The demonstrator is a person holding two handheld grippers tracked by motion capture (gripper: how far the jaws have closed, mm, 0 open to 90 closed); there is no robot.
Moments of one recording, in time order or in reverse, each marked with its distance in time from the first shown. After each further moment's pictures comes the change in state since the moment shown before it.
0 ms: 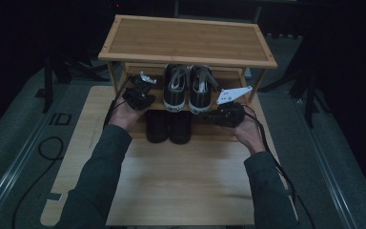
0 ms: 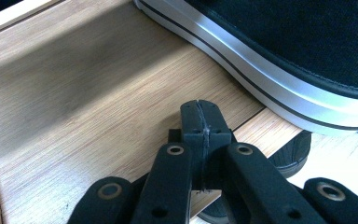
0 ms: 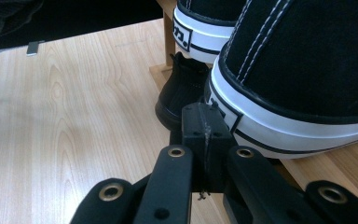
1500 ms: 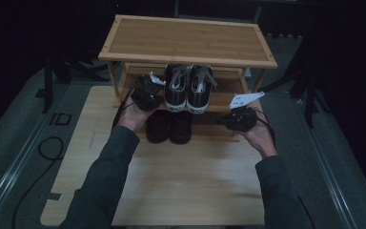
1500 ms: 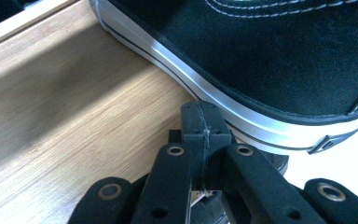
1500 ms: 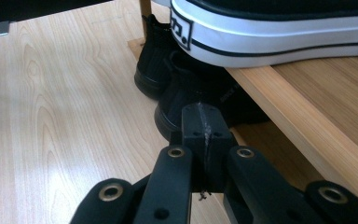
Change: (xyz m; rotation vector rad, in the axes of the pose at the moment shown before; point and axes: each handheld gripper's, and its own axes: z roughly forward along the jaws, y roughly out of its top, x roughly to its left) left arm -0.022 0.011 0.002 -0.016 -0.026 0.031; right arm -0.011 -0.032 -0.022 0.045 -0.068 0.046
